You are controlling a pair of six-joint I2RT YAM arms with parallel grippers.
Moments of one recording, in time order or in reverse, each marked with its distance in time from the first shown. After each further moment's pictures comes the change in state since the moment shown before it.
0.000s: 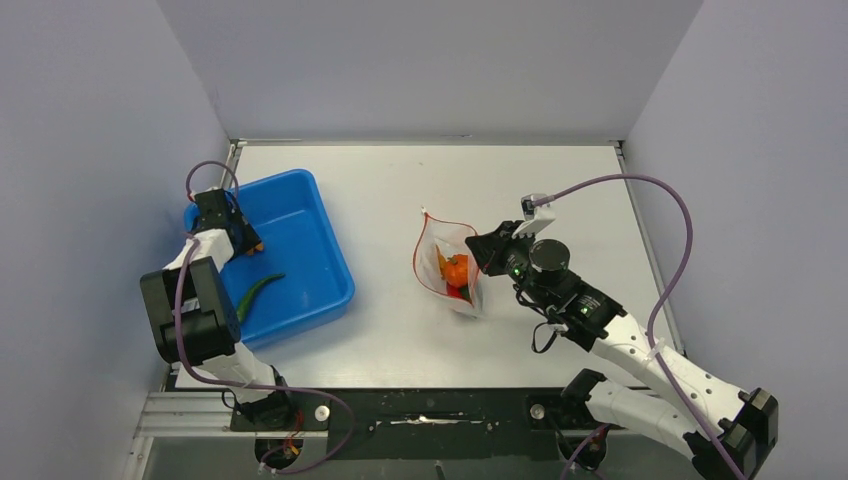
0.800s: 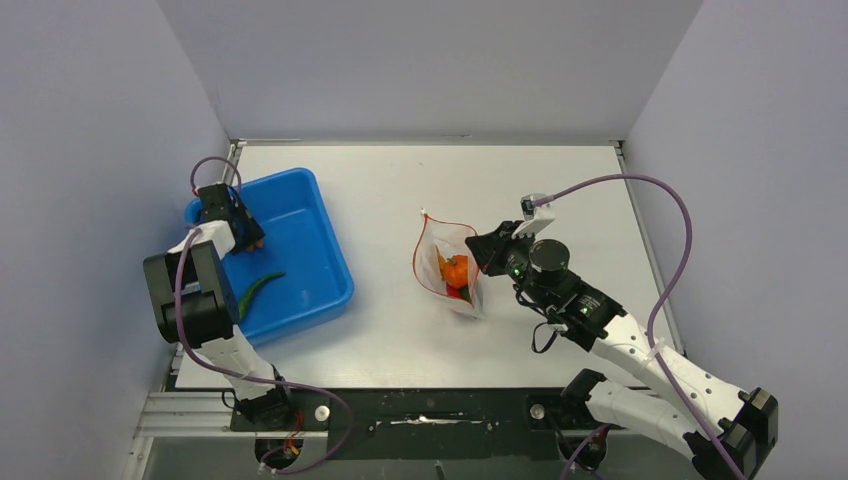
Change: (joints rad) left arm -0.009 0.123 0.074 0.040 0.062 -0.027; right arm 0.001 -0.002 0.000 0.000 0.000 -0.003
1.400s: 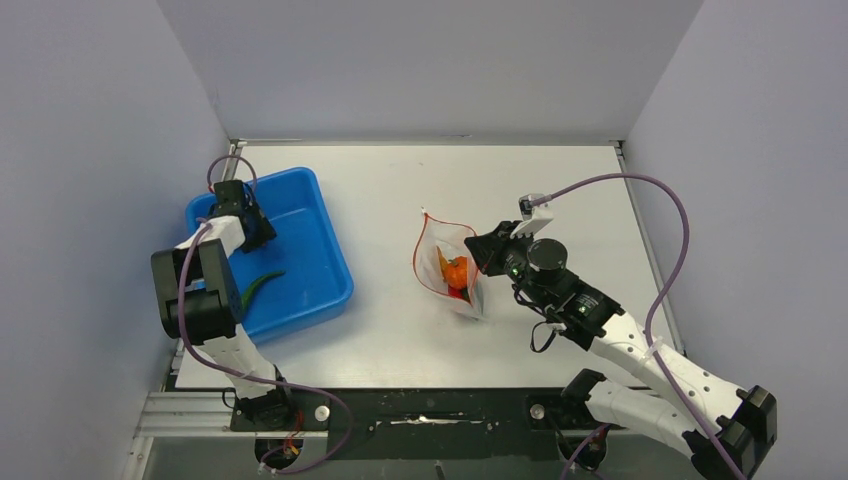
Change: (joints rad) left arm -0.067 0.013 0.031 -0.073 -0.017 -0.008; right arm 0.000 0.011 0.000 0.000 0.000 -0.002
